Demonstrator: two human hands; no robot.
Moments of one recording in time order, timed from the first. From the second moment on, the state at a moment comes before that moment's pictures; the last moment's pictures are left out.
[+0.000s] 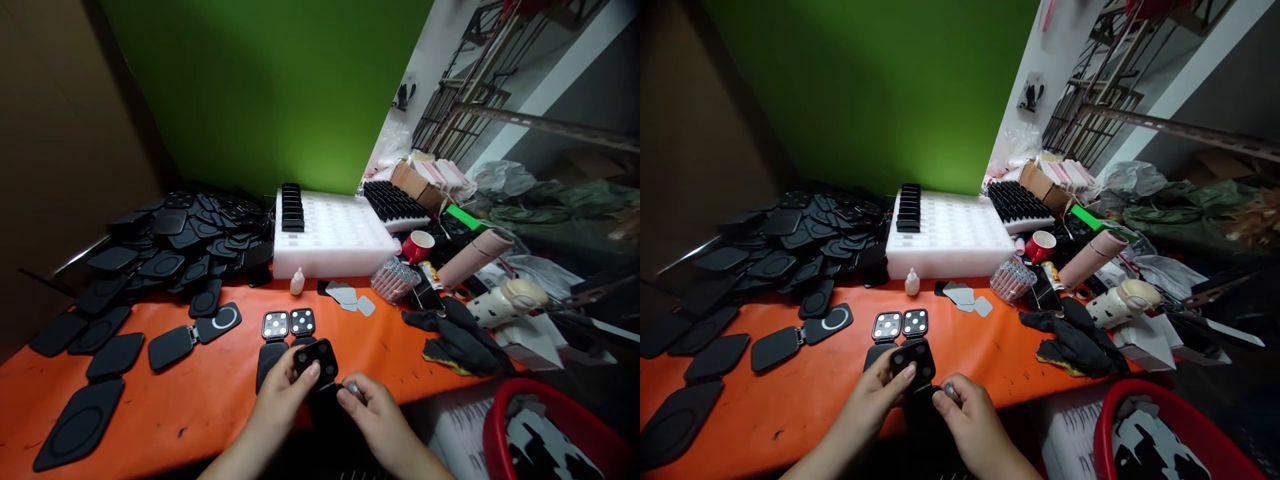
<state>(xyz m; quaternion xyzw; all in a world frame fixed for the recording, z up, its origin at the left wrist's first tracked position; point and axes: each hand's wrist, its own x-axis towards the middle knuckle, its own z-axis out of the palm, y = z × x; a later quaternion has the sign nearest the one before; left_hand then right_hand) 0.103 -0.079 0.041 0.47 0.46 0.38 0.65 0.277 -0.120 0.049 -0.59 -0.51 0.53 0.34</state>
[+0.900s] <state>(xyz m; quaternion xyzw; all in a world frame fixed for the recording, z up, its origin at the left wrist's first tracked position) 0.101 -0.050 0.002 0.88 0.44 0.10 0.14 0.324 -0.043 0.022 -0.77 -0.60 0.19 0.09</state>
